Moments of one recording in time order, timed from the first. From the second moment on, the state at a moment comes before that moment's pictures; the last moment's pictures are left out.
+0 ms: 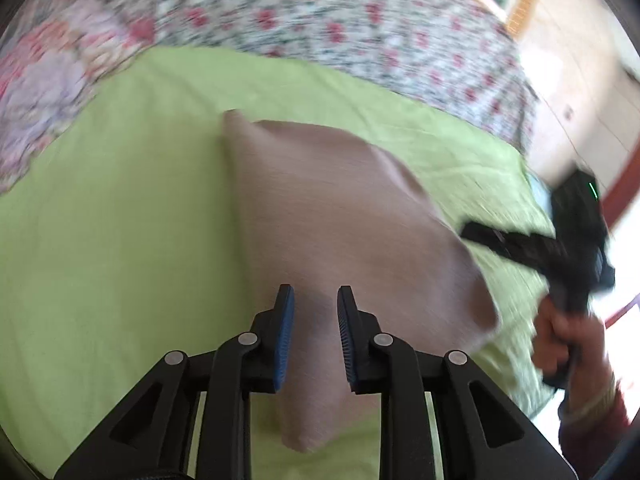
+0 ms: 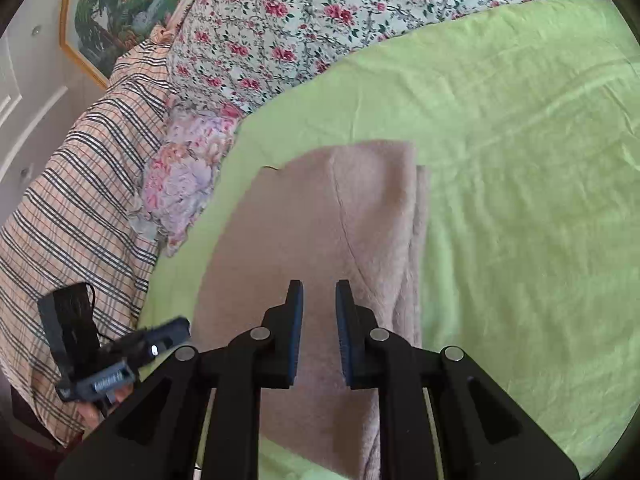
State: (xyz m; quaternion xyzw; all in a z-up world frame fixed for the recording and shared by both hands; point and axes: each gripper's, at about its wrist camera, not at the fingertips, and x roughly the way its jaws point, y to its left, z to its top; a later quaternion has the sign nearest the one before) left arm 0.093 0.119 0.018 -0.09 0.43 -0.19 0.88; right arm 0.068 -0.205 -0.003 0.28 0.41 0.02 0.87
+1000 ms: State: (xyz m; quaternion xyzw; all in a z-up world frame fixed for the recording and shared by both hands) left arm 0.134 0.105 -0.028 -0.13 0.47 -0.17 0.85; right arm 0.065 -0.218 -0.048 0.25 0.44 -0.04 0.86
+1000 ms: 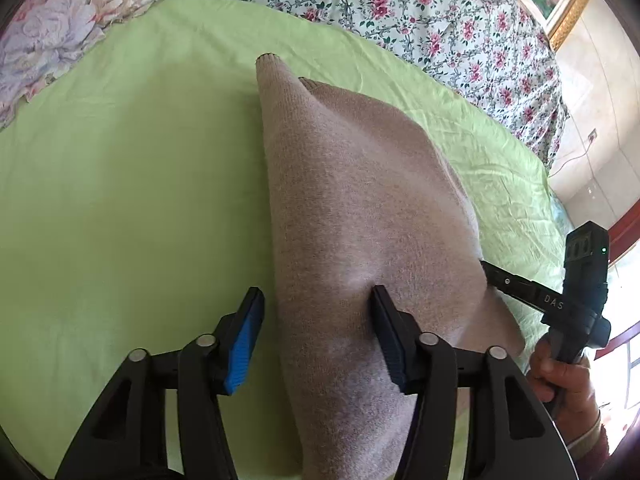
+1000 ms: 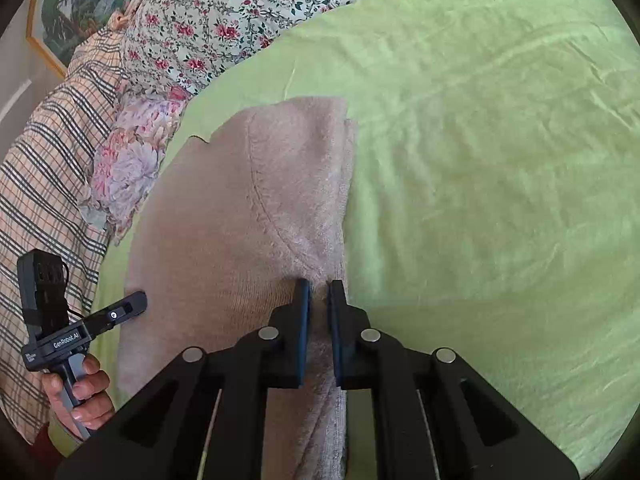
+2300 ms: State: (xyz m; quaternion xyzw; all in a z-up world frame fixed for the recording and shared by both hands) left arm 0.023 0.108 -0.012 -0.06 0.48 -0.14 0.86; right arm -0.034 -0.164 0.000 0.19 0.44 -0.06 0.87
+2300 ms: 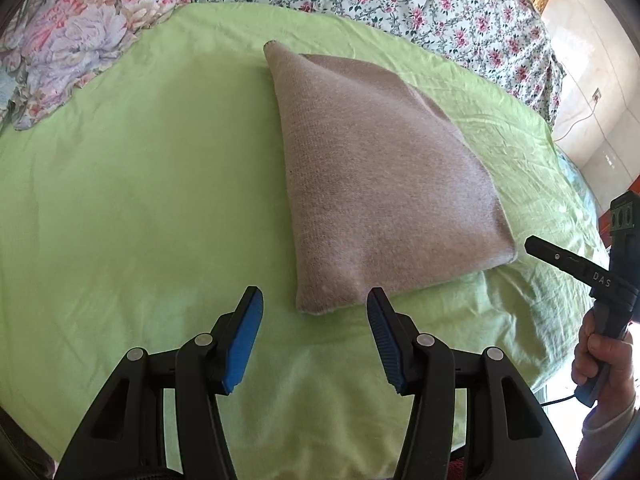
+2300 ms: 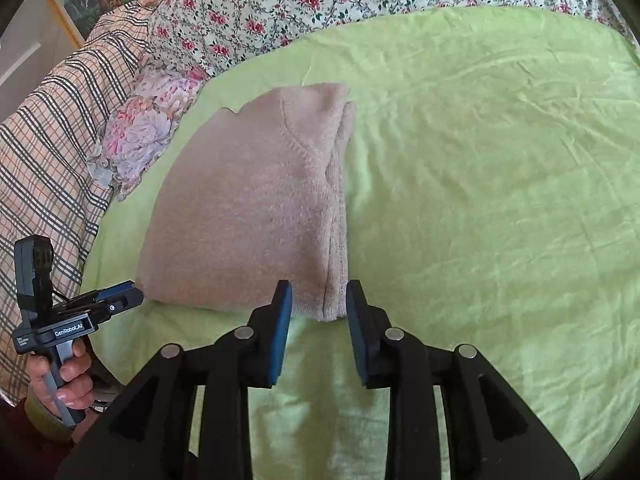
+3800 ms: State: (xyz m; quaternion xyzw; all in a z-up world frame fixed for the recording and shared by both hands) left arm 0.035 0.093 0.024 0.05 0.45 -0.06 0.89; right arm 0.007 -0.120 0.016 0.08 0.45 0.00 0.89
